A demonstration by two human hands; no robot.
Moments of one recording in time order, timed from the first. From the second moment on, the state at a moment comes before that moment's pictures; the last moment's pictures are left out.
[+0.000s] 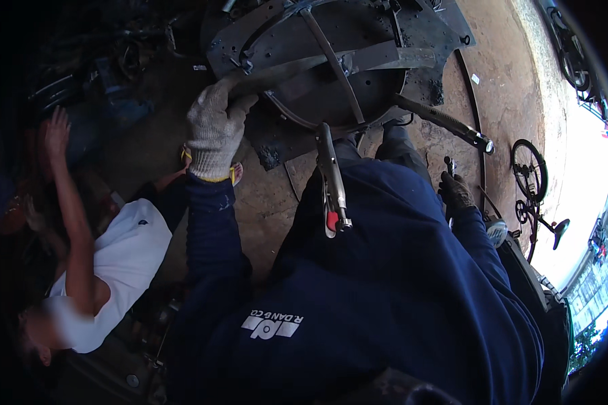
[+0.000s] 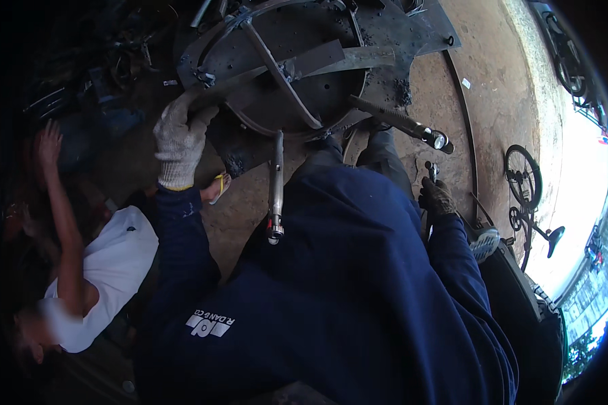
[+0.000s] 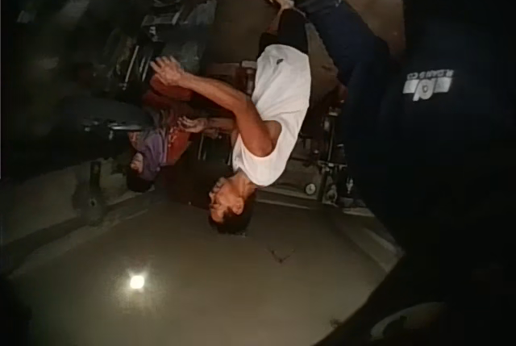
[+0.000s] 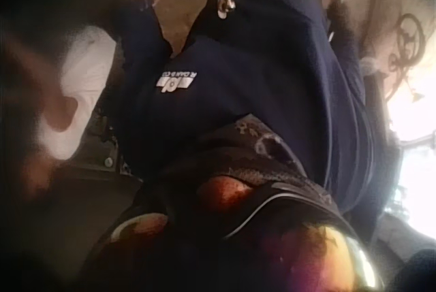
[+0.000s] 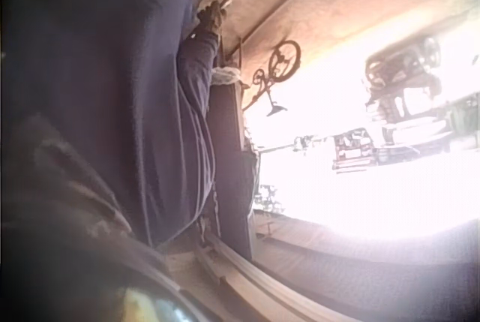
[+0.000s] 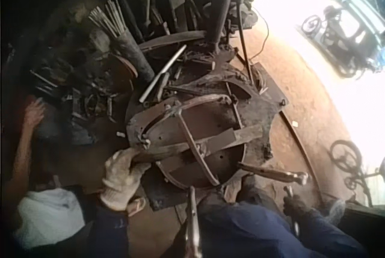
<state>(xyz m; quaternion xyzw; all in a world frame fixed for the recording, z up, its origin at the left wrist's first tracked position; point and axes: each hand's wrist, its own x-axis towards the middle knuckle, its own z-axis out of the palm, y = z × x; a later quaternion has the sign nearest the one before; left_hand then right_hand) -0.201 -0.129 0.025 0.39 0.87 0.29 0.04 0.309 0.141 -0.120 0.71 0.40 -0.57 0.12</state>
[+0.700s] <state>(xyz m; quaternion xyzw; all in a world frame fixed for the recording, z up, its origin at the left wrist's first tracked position) -0.172 -0.143 0.015 0.31 0.87 0.36 0.16 0.333 0.136 -0.128 0.73 0.38 -0.56 0.10</state>
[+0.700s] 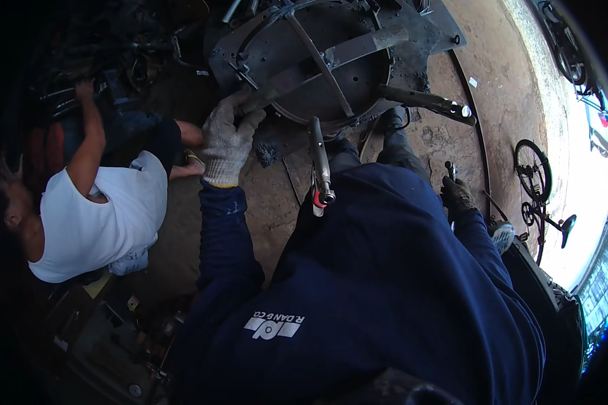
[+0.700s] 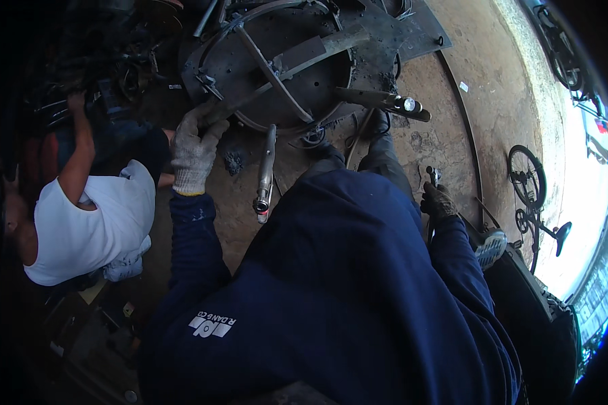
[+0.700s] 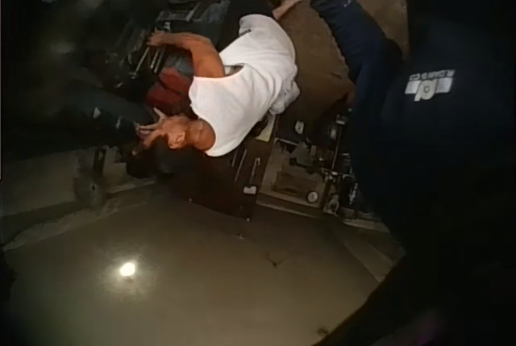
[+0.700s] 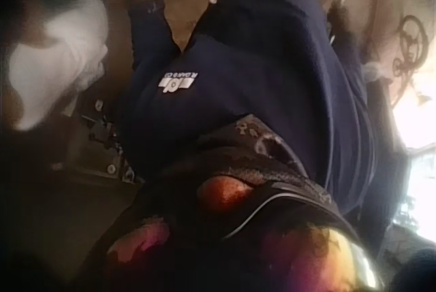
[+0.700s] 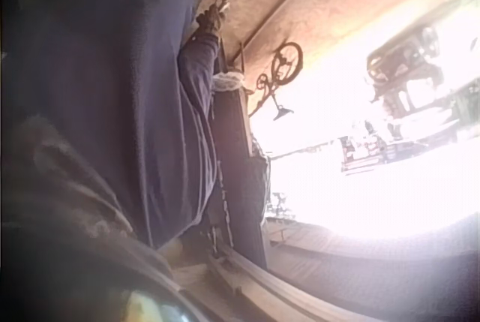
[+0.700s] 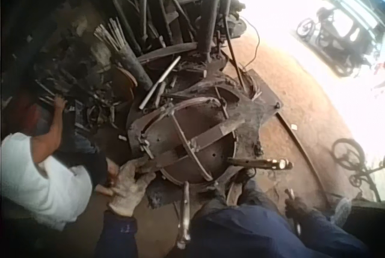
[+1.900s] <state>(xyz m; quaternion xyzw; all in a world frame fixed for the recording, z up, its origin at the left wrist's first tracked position) -0.137 -0.131 -0.003 0.25 0.93 0.26 0.03 0.109 0.285 0.007 0.37 0.55 -0.74 -0.12</state>
